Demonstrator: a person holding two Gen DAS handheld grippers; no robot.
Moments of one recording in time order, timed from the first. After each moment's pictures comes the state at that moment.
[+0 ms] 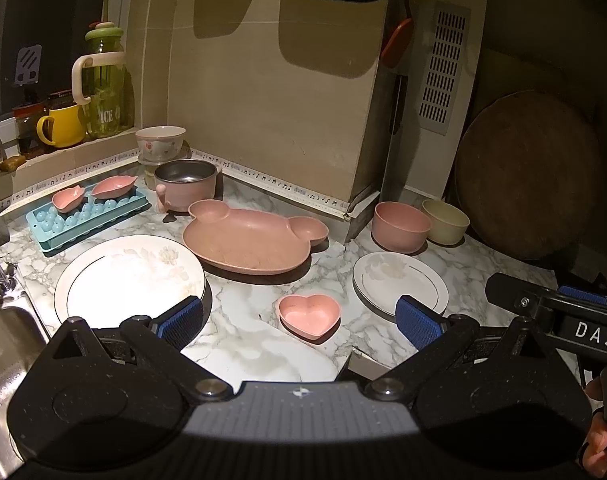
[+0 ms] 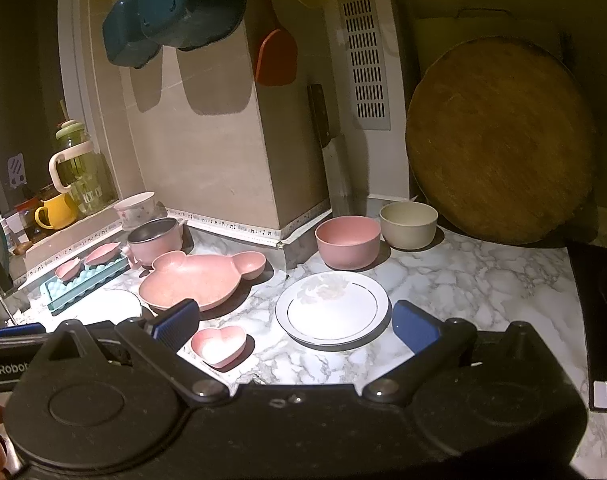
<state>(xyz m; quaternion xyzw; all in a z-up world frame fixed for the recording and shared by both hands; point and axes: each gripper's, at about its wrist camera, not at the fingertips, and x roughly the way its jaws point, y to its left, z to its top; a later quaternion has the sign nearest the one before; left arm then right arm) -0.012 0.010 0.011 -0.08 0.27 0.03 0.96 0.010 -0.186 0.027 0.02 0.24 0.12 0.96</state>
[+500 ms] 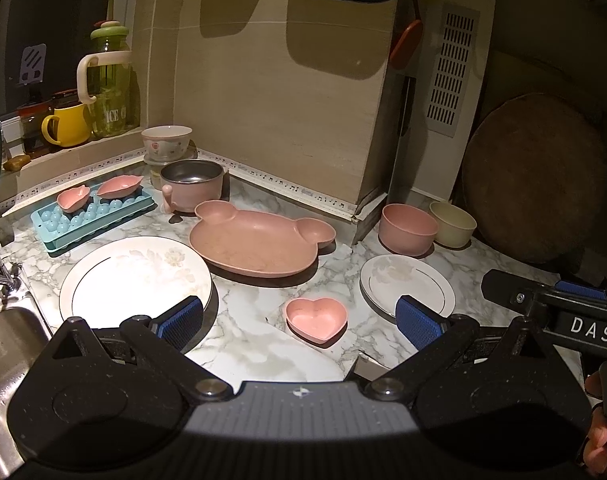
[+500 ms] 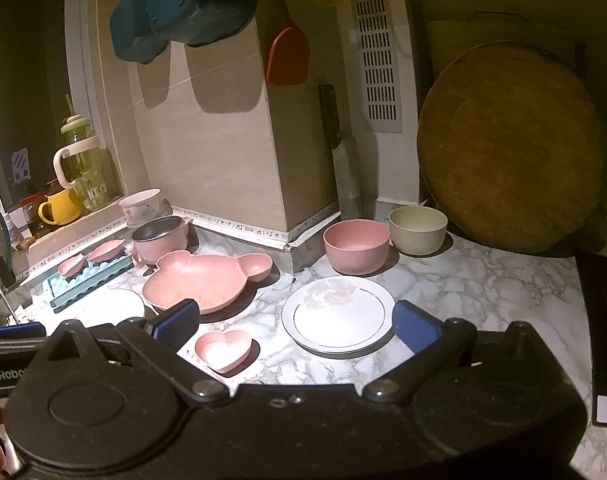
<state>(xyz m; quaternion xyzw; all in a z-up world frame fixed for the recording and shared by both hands) -0.009 0.016 0.014 -0.08 0.27 0.04 0.96 0.020 -0.179 0.029 0.01 0.24 0.13 0.96</state>
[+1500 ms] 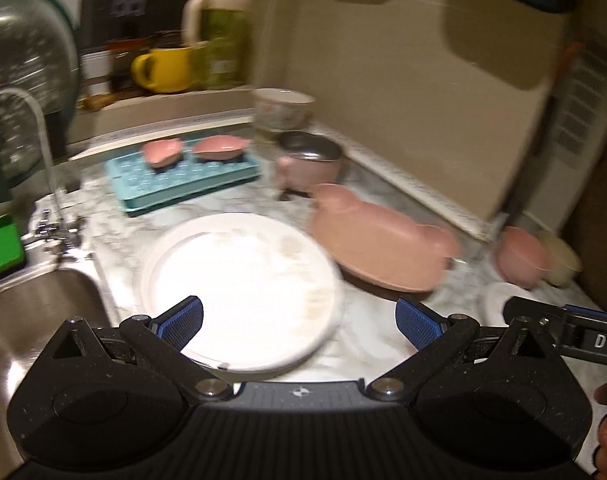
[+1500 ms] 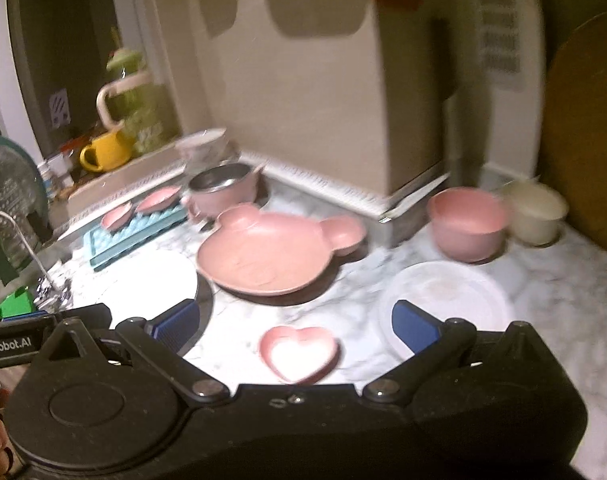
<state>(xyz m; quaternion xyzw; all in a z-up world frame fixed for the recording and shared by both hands) 0.031 0.127 -0.017 -0.15 0.31 0.18 0.92 0.109 -0.099 0.002 -0.02 0.33 0.25 0.91</state>
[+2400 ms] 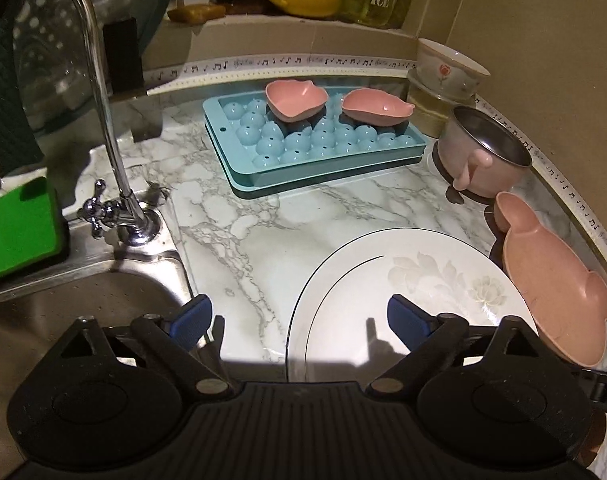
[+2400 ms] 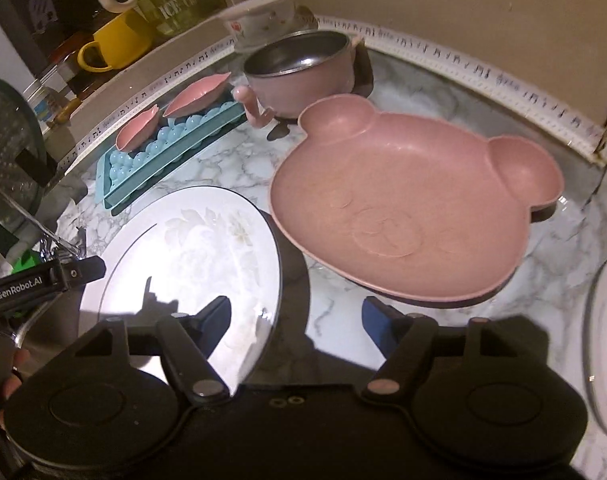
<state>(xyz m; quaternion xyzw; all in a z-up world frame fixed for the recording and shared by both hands) 0.100 0.286 -0.078 -0.21 0.39 0.26 0.85 0.203 0.042 -0.074 -0.04 0.50 0.31 0.81</state>
